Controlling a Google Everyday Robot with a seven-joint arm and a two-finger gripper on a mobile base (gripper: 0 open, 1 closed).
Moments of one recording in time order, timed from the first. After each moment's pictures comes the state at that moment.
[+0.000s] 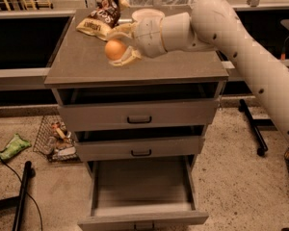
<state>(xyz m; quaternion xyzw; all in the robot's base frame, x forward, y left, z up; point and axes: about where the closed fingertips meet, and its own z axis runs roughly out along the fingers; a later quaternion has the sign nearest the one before) 0.645 0.078 0.941 -0.73 0.34 0.10 0.58</state>
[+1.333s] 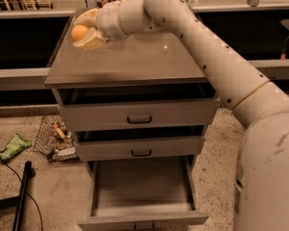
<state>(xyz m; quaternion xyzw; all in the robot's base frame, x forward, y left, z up) 0.708 0.174 0.953 -0.67 0.45 0.19 0.56</state>
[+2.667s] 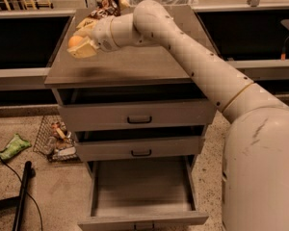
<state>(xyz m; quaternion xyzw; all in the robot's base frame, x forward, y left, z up) 0.731 0.198 0.910 -0.58 0.56 0.27 0.53</state>
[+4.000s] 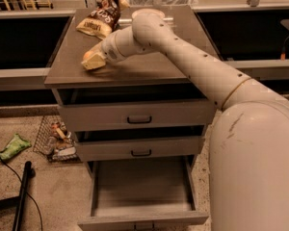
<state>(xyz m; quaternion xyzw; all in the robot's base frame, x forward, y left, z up) 0.761 0.173 0.839 -0.53 0.68 0.25 0.45</state>
